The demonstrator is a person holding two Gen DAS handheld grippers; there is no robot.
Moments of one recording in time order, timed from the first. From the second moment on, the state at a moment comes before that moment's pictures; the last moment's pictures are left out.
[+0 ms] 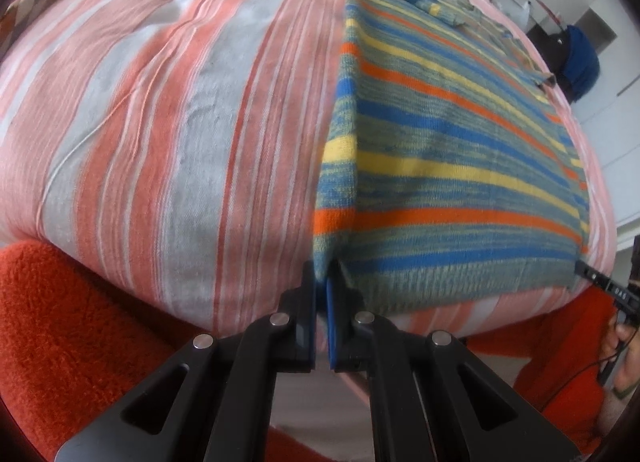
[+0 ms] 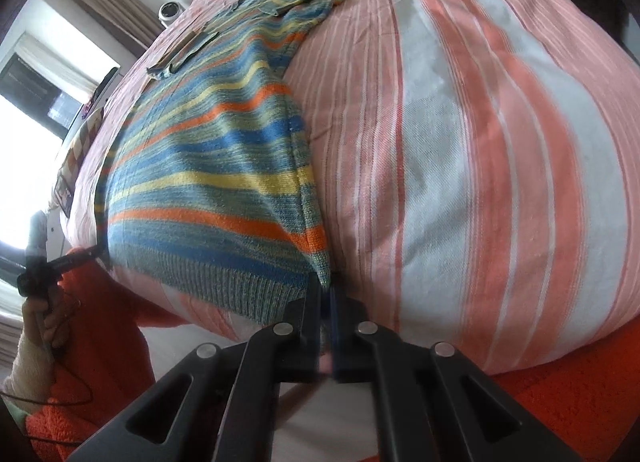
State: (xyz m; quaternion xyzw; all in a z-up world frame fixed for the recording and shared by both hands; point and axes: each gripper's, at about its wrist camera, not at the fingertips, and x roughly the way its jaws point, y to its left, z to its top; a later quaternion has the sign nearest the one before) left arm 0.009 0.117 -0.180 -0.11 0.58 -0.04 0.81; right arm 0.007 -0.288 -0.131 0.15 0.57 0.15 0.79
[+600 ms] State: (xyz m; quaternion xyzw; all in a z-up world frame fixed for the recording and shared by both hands) left arm -0.009 0.119 -0.135 -0.05 0.57 0.02 0.82; right arm 0.009 -0.310 -0.079 0.05 0.61 0.12 0.79
